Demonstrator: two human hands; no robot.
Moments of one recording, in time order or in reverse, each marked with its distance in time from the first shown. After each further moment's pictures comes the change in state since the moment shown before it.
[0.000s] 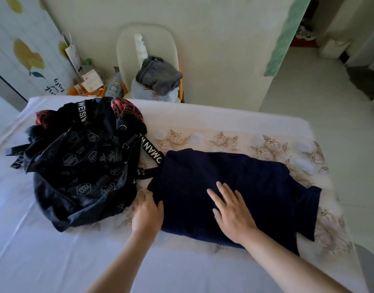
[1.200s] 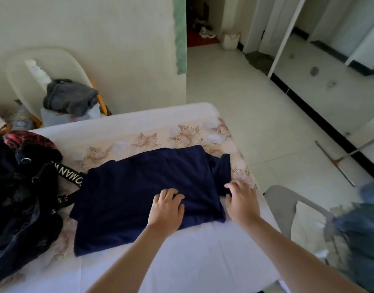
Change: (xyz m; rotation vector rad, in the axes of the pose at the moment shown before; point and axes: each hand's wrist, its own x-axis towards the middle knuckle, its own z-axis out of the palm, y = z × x) left_hand -0.094 0.180 0.065 0.195 -0.083 0.921; right_hand -0.169 0.132 -0.011 0.129 0.389 0.675
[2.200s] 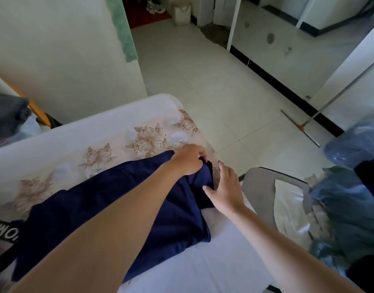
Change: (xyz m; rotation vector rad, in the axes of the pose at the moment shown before) left_hand 0.232 0.116 -0.014 -0.380 -0.447 0.237; right_hand 0.046 0.028 -0.006 0.321 -0.117 0.435
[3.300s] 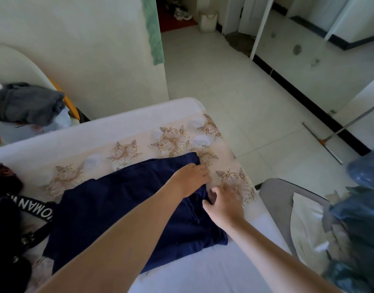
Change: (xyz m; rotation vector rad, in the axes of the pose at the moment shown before) left_hand -0.058 -0.056 0.007 0.839 -0.086 0.400; right_hand -0.029 -0.053 0.026 -0.144 -0.193 0.022
